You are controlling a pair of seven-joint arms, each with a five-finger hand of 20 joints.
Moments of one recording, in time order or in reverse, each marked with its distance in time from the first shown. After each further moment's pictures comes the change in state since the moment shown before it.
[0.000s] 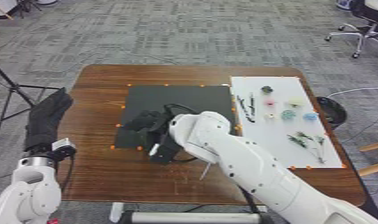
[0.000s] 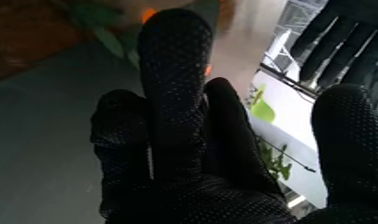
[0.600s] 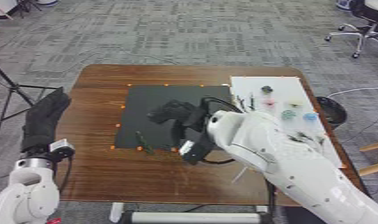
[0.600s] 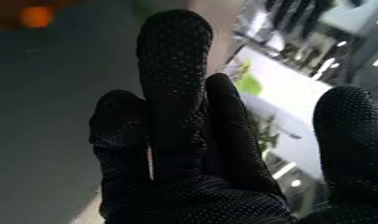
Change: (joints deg) left arm 1.5 0.0 -0.9 -1.7 -0.2 0.4 -0.1; right arm -5.7 17.7 6.4 -19.5 8.8 4.4 0.2
